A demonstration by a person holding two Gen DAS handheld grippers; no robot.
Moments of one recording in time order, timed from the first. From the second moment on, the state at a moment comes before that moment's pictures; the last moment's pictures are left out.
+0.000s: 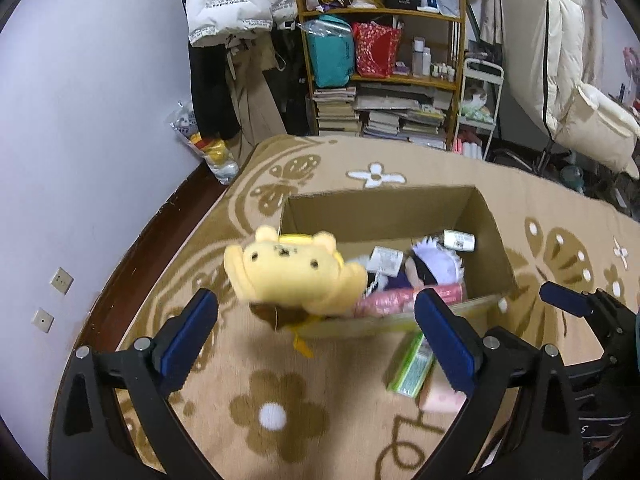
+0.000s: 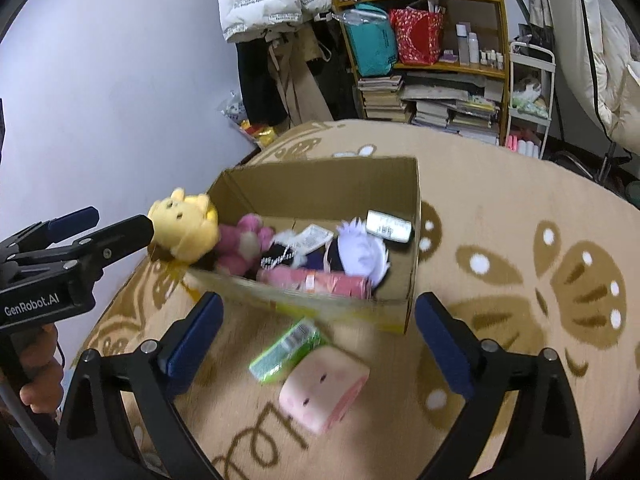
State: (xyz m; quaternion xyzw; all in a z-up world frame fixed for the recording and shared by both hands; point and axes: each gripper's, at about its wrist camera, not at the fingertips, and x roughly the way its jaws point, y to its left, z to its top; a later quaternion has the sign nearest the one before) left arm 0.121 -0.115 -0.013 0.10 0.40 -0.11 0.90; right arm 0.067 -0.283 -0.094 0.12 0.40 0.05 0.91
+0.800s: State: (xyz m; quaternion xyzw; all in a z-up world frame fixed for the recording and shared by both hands) left arm 0.103 -0.117 -0.085 0.10 0.47 -0.12 0.87; right arm 0.050 -0.256 -0.155 0.09 0.49 0.02 0.87
